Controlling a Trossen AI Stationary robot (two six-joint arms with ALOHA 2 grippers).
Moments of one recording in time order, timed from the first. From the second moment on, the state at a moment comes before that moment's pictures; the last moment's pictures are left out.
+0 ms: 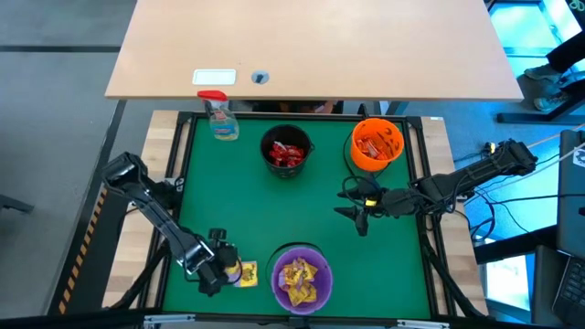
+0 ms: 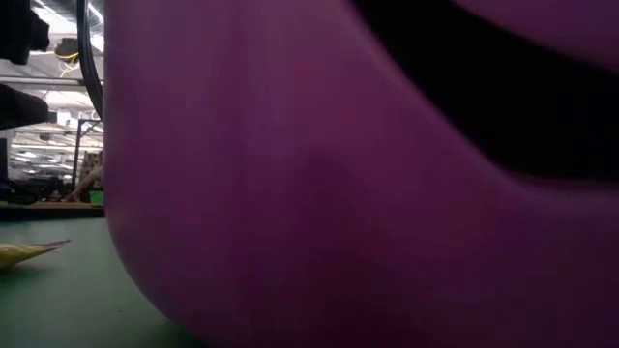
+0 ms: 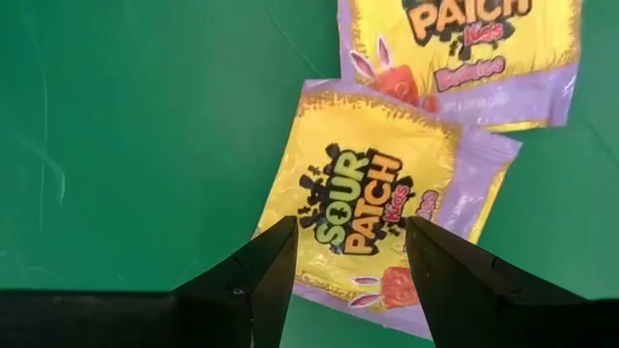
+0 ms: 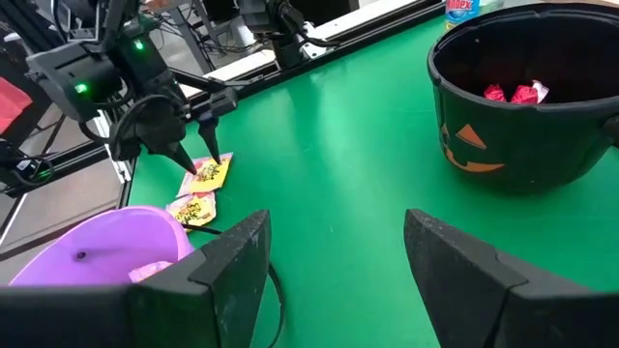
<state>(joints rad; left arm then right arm) -0.80 1.65 0.92 -0.67 -0.16 -0.81 0.40 1.07 0.79 -0.19 0.45 0.57</state>
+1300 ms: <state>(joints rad) -0.77 1.65 0.95 -0.68 -0.13 -0.79 0.40 1.07 0.79 -0.18 0.43 0.58</state>
